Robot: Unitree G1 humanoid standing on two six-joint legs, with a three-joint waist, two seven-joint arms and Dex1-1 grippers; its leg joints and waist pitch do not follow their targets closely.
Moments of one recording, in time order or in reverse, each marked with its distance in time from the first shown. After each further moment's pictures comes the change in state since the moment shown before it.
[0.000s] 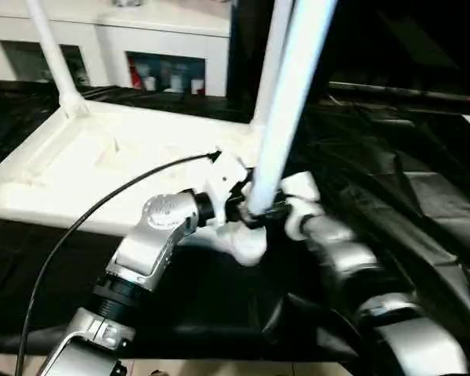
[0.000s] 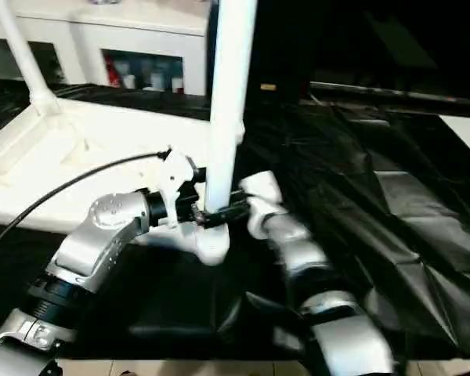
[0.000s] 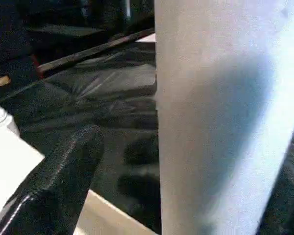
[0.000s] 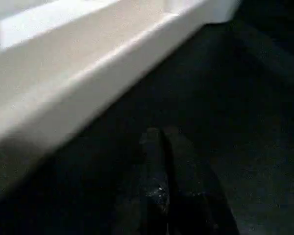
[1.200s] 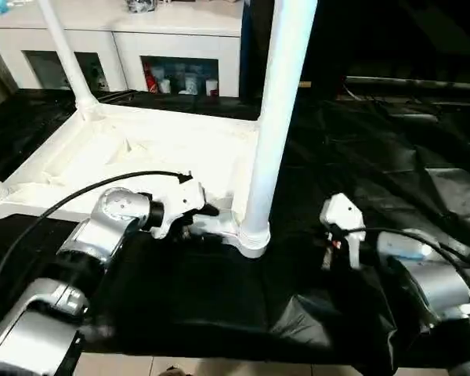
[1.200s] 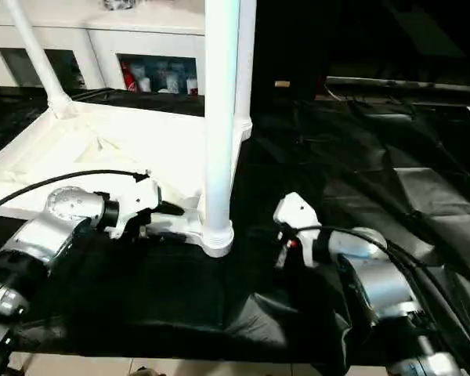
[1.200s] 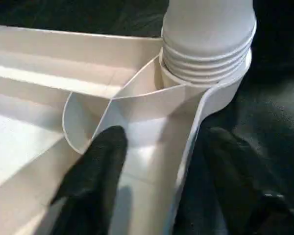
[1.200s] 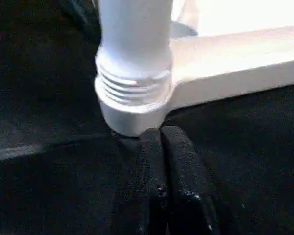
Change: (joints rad) left arm -0.171 0.242 -0.113 0.450 0.163 -0.277 -0.374; right arm 0.361 -0.342 0.138 -0.787 0.101 0.235 0.640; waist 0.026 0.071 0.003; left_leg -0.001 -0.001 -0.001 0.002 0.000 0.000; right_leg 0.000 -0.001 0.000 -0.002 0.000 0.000
